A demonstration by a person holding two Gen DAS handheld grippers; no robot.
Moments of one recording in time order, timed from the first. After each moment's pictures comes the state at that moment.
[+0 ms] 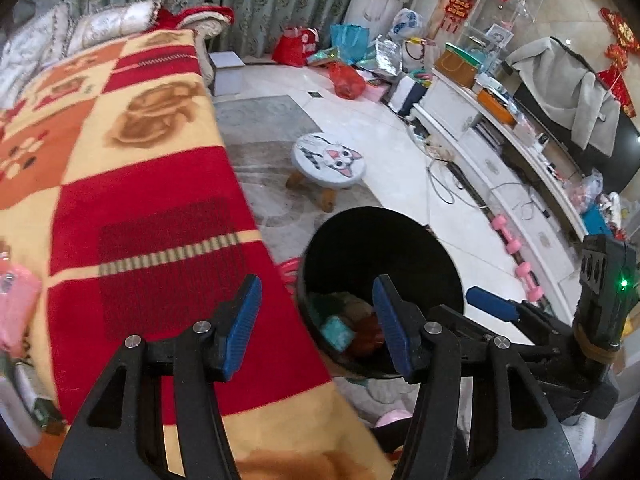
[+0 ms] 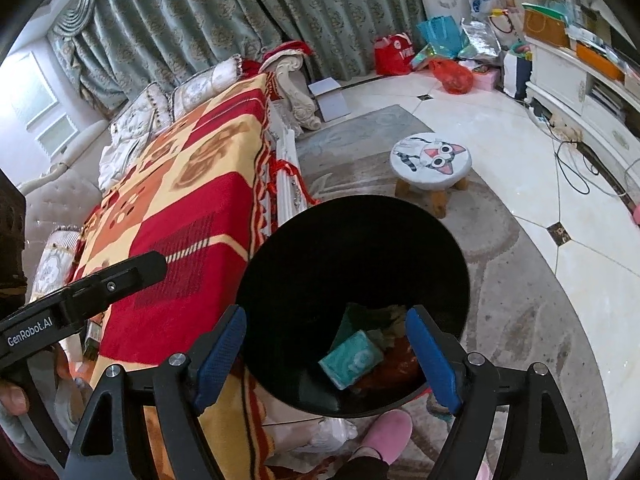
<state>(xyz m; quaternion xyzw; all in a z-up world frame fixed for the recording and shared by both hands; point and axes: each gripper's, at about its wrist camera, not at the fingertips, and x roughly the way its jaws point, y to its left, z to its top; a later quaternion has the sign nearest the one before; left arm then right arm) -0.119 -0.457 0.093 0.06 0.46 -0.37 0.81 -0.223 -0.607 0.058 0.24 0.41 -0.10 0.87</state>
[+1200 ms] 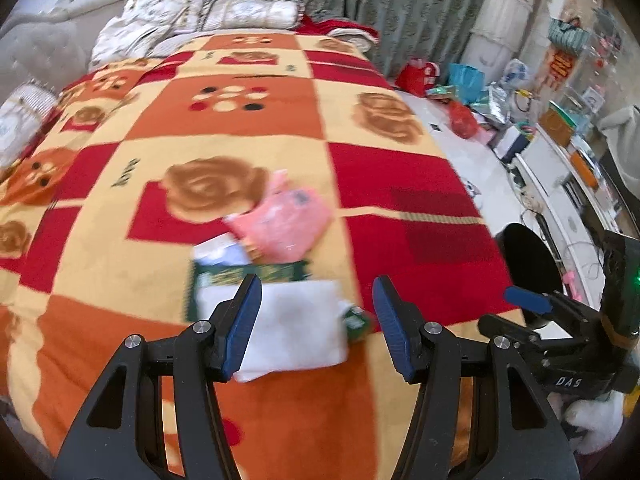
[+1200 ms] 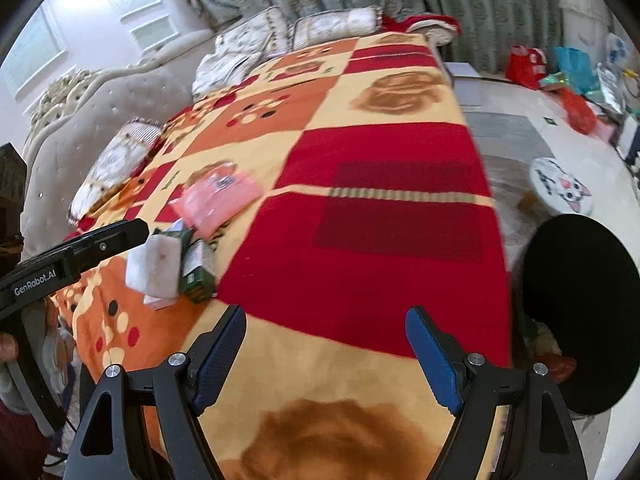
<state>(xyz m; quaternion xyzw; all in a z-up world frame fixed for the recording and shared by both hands) -0.093 -0.188 0.103 0.01 0.46 -0.19 0.87 -0.143 -0.402 0.064 0.14 0.46 0.09 0.87</state>
